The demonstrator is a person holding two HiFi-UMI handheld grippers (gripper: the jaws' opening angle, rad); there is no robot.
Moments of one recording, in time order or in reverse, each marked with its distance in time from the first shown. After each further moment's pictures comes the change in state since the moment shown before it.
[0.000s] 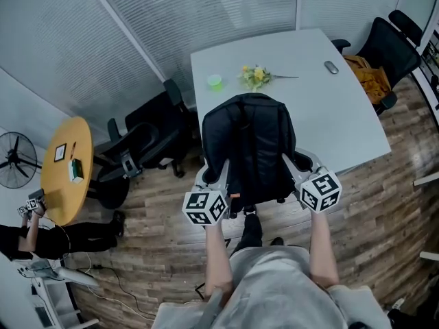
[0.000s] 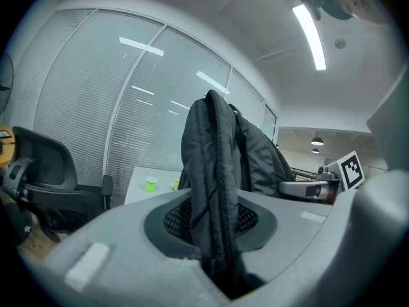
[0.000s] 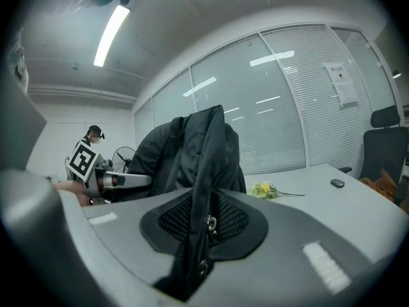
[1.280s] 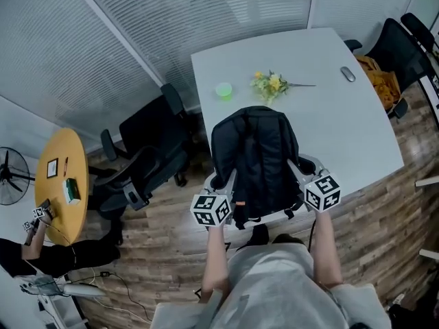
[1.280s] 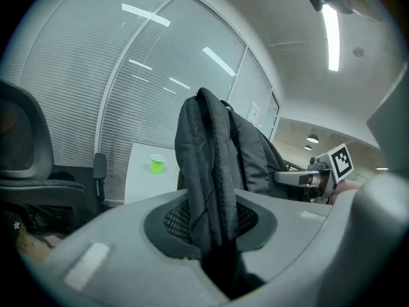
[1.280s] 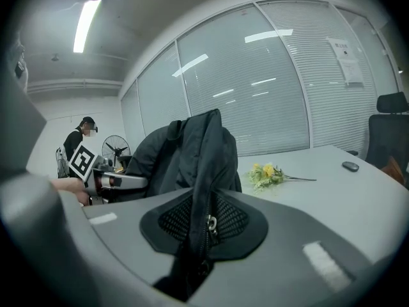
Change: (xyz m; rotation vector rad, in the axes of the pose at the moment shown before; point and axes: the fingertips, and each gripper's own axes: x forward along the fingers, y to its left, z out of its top) left arm 0.100 0.128 -0.058 -0.067 0.181 -0.085; right arm 0.145 -0.051 -0.056 0.052 0.158 -0.041
